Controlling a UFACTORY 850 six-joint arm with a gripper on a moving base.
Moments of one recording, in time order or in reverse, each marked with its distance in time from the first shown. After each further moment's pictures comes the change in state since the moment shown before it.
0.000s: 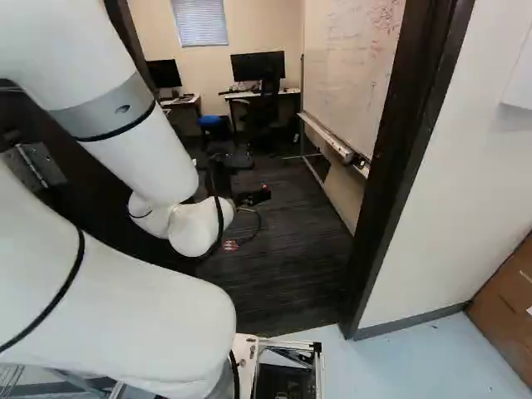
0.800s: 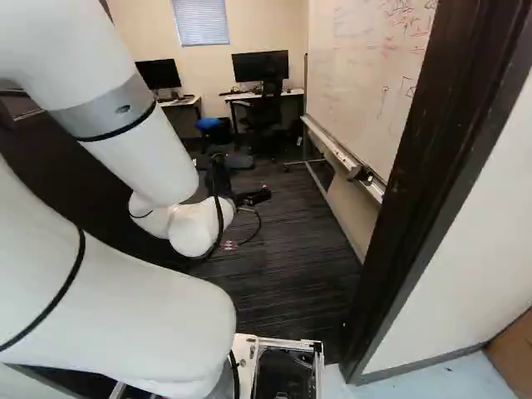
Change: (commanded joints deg) arm 0.0 0.0 0.0 0.0 0.0 0.0
